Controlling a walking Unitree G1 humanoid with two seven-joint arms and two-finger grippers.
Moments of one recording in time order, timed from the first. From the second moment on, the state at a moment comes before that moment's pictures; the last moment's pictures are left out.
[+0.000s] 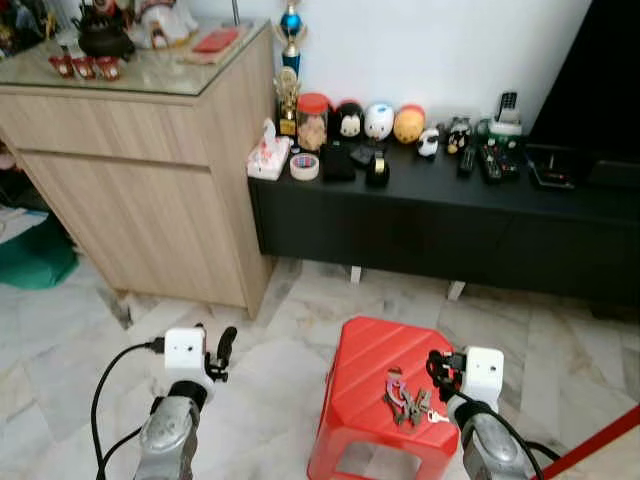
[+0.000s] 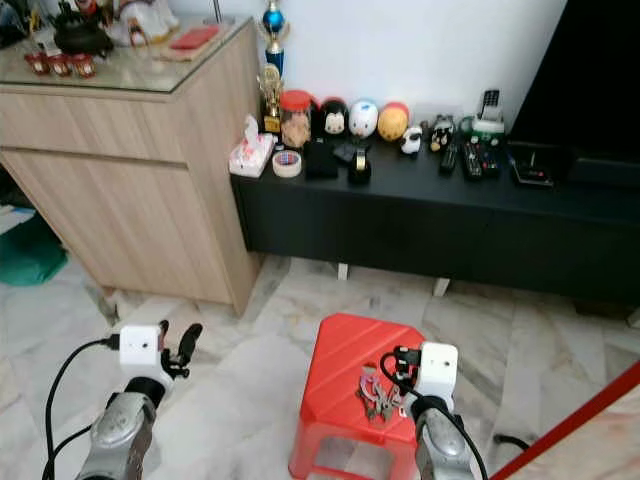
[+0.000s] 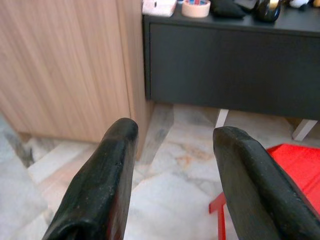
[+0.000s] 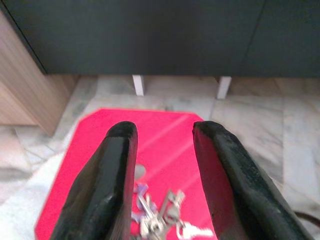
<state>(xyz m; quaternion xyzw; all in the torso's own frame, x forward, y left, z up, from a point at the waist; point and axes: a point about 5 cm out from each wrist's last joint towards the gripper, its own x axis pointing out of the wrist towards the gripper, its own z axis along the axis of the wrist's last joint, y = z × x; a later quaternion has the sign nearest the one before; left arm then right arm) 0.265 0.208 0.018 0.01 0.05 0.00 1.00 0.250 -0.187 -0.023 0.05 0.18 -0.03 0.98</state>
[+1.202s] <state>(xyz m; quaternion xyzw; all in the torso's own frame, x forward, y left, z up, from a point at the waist) 0.286 0.206 0.036 -0.02 0.05 -0.03 1.00 0.259 -0.182 -0.021 0.03 0.20 0.00 0.98</state>
